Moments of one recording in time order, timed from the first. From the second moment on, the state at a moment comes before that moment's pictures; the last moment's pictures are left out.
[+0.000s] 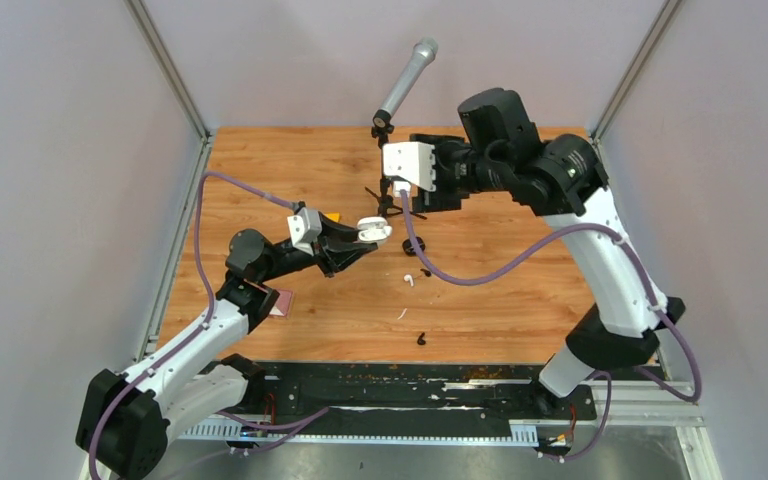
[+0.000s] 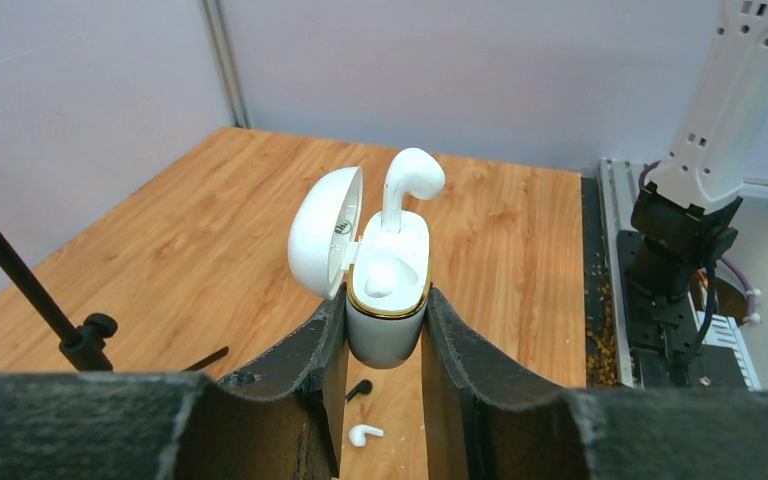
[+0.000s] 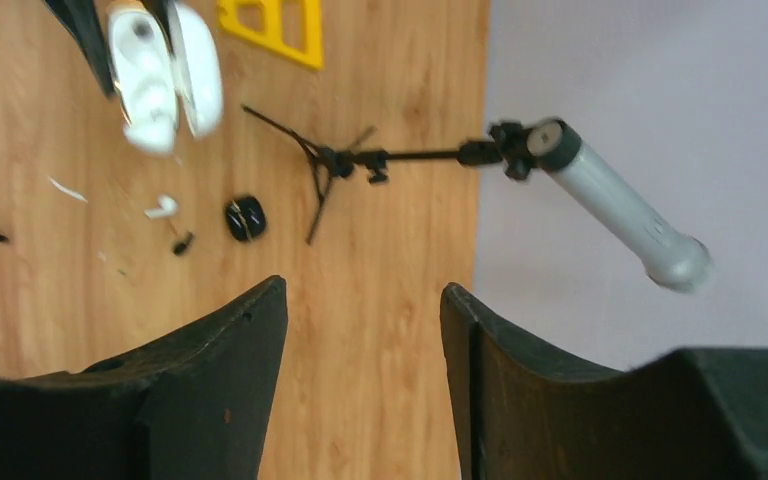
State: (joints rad) left arm -0.49 0.94 0.53 0.67 0.78 -0.14; right arm 0.79 1.58 2.25 -1.30 -0.15 -1.02
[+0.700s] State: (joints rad) left arm -0.49 0.94 0.53 0.67 0.83 -0.10; right arm 0.81 1.63 2.09 -1.36 -0.42 -0.84
